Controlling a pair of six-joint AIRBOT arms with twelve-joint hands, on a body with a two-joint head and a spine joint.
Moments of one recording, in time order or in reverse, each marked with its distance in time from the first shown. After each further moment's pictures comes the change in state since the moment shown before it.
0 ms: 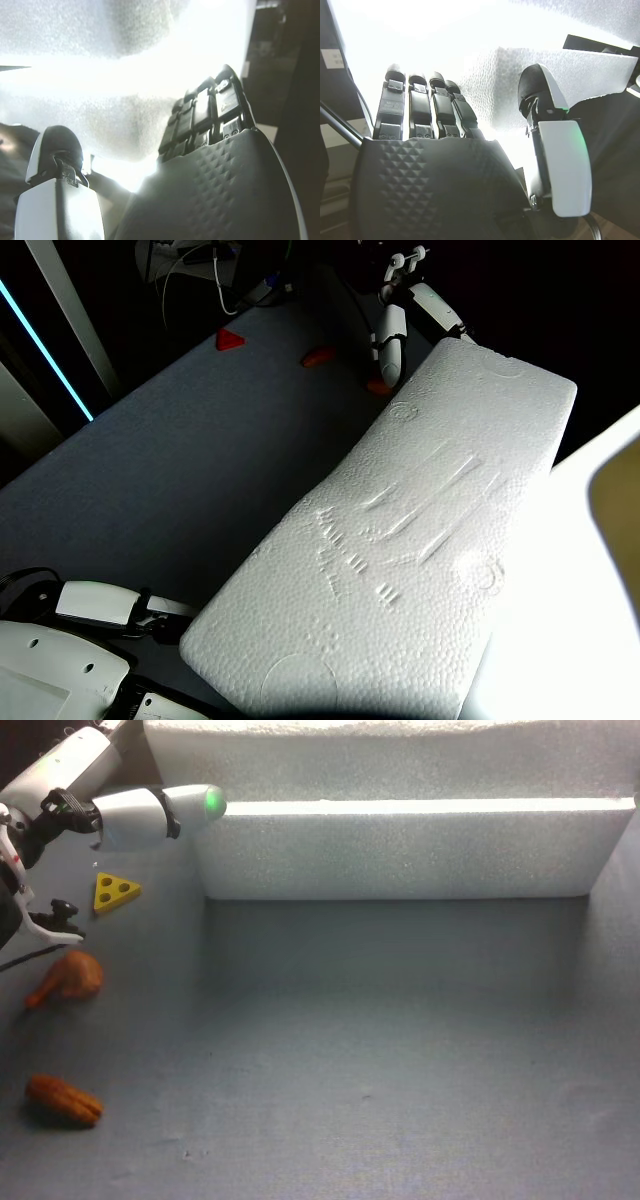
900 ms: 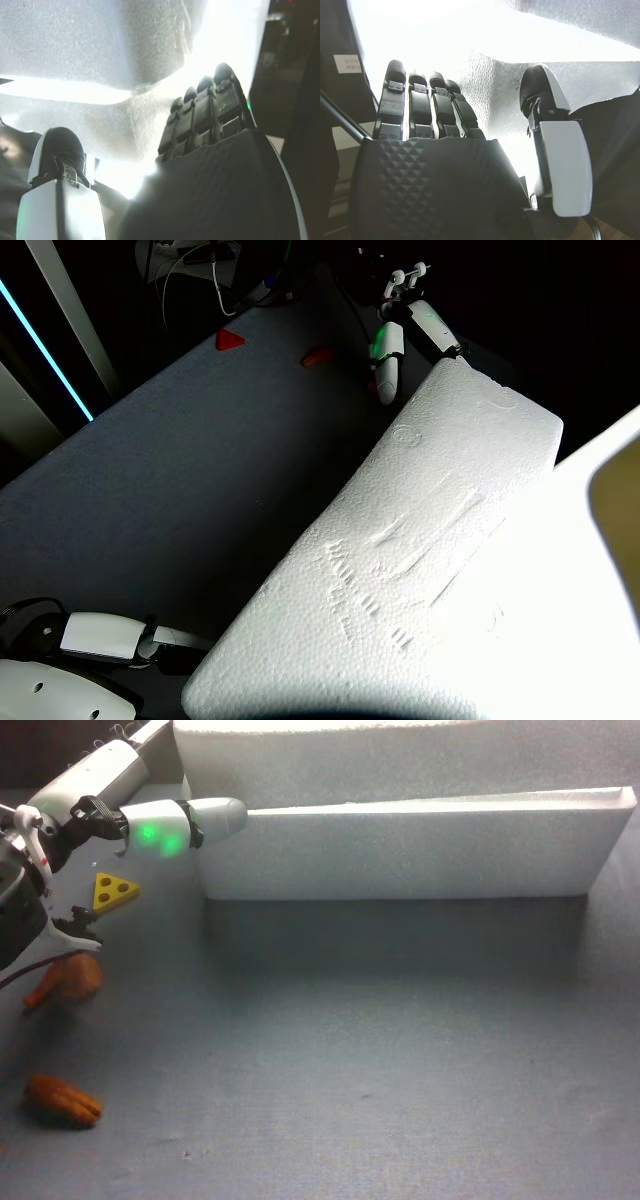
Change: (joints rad) left arm -0.015 -0.050 0.043 0.019 0.067 -0.008; right arm 0.020 -0.017 0.063 0.027 -0.060 0.000
